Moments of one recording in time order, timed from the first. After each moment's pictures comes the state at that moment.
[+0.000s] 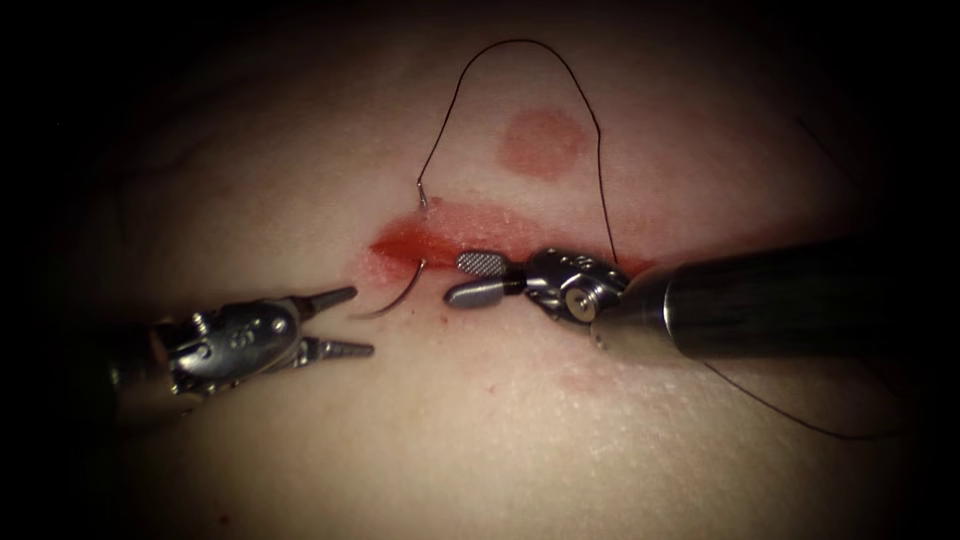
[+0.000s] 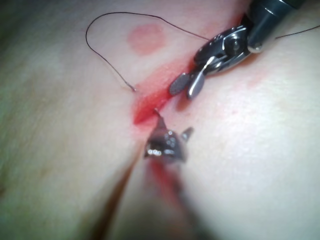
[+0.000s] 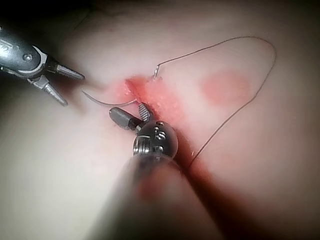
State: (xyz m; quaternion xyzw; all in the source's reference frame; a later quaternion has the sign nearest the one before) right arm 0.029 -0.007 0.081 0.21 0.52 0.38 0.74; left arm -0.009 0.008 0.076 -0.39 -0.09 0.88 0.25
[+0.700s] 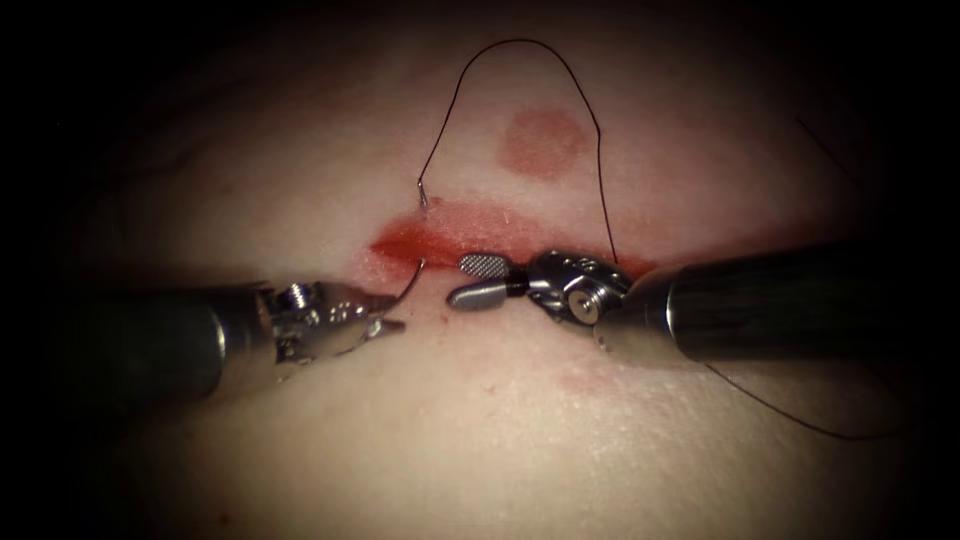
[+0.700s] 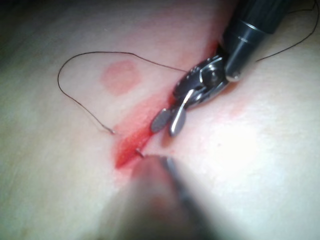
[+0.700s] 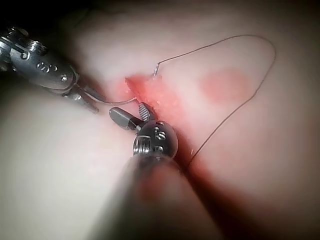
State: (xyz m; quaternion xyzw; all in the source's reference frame) right arm 0.029 -0.007 0.081 0.21 0.52 0.38 0.74; left arm -0.014 0.008 0.079 -0.18 -0.10 0.96 0.21
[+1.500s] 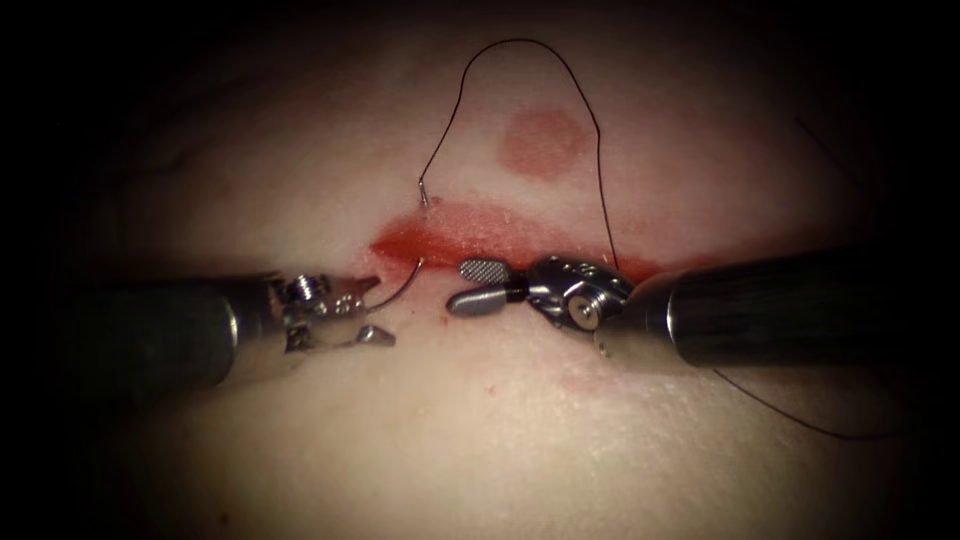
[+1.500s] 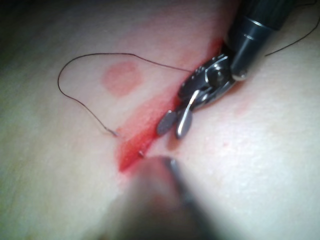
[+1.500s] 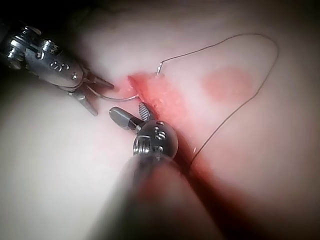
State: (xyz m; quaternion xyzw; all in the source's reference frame) right arm 0.029 -0.008 0.080 0.21 0.52 0.38 0.74; left arm -0.014 0.009 0.080 -0.16 -0.08 0.96 0.20
